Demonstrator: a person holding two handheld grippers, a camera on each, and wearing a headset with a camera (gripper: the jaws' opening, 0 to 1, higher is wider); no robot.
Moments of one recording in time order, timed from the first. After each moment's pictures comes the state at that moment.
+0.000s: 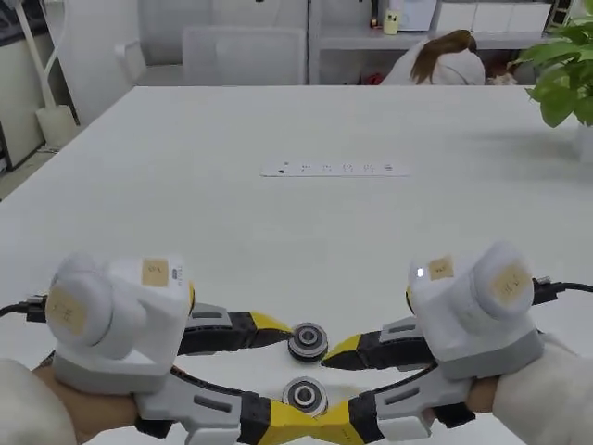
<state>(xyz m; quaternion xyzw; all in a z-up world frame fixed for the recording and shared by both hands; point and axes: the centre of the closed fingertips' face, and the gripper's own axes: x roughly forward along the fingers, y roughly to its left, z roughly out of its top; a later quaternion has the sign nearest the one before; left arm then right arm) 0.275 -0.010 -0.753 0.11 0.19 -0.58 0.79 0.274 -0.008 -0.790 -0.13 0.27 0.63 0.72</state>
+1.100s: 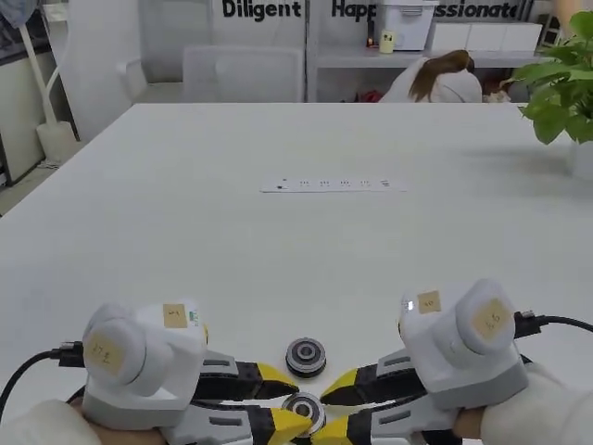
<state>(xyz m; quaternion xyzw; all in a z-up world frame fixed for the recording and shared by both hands) 0.282 -0.010 -0.787 0.10 0.21 -0.55 0.80 0.277 -0.010 -0.806 -0.14 0.27 0.62 0.72</state>
